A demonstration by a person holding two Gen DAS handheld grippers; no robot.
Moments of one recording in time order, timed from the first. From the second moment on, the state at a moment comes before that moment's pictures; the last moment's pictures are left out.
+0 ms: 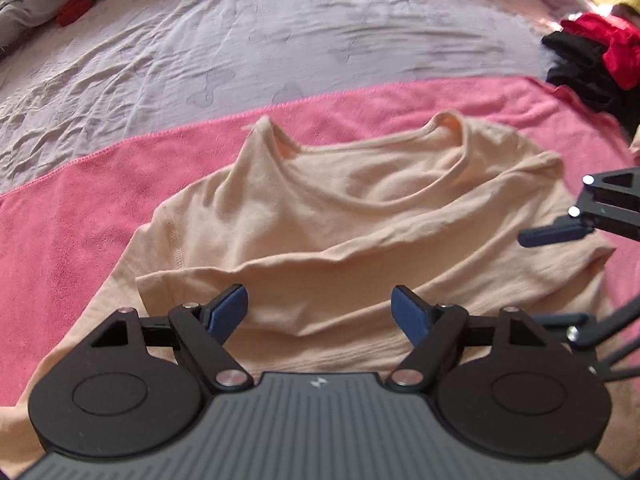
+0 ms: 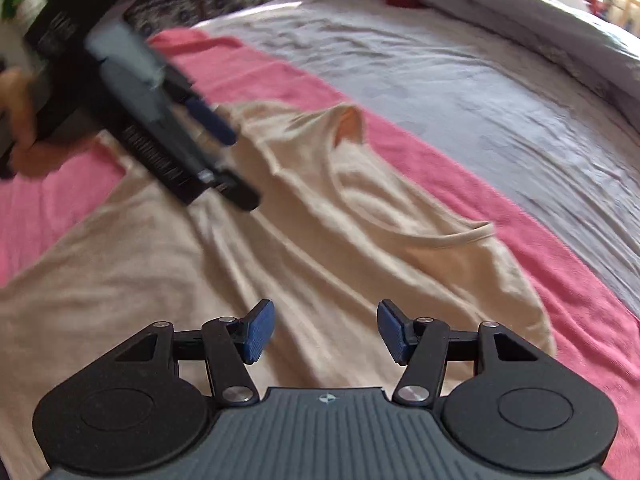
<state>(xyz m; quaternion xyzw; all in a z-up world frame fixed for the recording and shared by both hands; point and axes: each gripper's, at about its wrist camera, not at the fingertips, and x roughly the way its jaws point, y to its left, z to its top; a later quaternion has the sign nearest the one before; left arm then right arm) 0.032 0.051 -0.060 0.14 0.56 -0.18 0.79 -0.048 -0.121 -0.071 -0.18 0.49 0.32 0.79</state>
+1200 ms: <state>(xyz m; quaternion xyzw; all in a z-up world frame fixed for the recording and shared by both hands) 0.131 0.068 -0.080 0.20 0.53 -0.26 0.79 0.076 -0.194 -0.081 -0.13 0.48 0.24 0.83</state>
